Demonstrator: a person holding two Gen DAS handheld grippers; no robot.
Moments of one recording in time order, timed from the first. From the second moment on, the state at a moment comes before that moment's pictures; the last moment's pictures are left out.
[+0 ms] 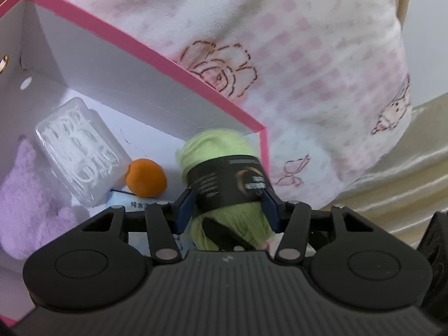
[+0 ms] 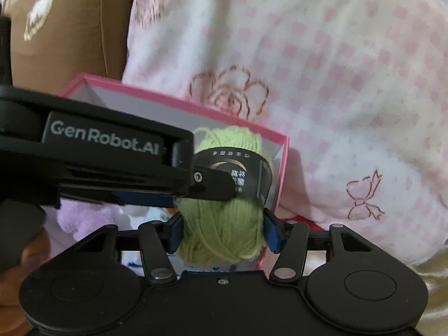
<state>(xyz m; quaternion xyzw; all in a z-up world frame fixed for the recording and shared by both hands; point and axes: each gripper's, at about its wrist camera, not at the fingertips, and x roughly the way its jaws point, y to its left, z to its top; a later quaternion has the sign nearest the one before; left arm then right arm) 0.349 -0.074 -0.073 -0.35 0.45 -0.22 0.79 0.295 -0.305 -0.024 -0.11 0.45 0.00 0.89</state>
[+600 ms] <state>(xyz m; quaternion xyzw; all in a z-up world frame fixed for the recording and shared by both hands) 0.362 -0.062 -0.086 -0.34 0.47 -0.22 0.79 0.300 -0.283 -0.051 -0.20 0.44 -0.01 0.87</state>
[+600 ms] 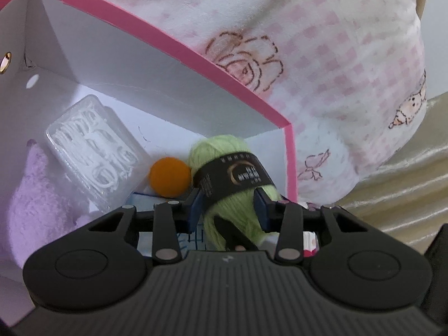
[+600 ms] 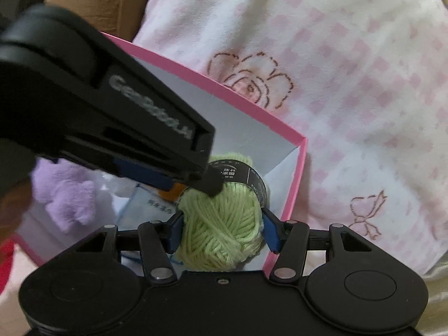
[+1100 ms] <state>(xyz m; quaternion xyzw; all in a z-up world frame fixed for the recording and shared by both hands) 0.349 -0.081 -0.082 -0.25 0.48 -0.16 0.83 0.278 -0.294 -0.047 -0.15 0.44 0.03 0.88</state>
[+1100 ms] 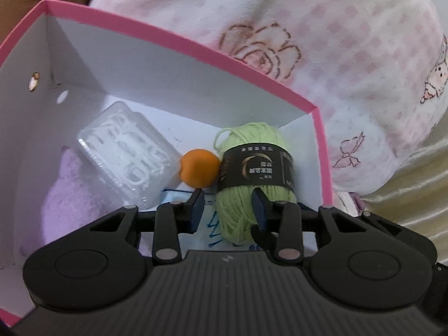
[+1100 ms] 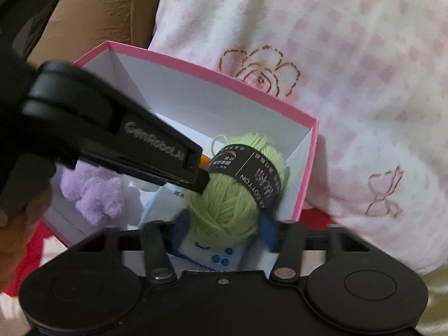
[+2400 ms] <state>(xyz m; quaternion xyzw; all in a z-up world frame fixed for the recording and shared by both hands) 0.248 -0.042 0.027 -0.18 0.46 -0.16 0.85 0.206 -0.308 0.016 0.03 0.40 0.07 0.91</state>
